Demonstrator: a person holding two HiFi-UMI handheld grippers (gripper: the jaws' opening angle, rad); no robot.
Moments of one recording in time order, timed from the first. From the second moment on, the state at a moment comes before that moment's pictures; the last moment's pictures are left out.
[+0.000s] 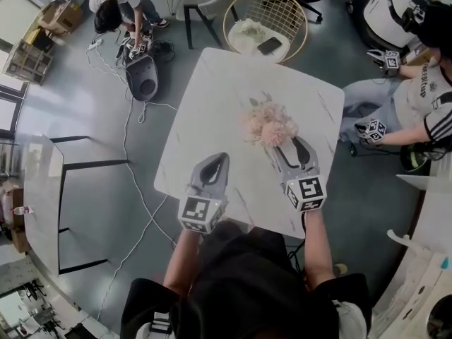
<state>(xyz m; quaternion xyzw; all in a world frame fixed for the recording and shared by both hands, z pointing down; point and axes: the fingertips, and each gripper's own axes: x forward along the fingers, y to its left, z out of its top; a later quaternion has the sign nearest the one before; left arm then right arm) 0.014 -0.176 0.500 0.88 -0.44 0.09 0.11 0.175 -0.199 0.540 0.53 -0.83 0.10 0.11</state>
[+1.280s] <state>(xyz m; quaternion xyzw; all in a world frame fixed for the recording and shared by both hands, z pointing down) -0.006 -0.201 0.516 0.85 -0.50 0.10 0.13 0.165 -0.253 0.557 0.48 -0.86 0.11 0.11</state>
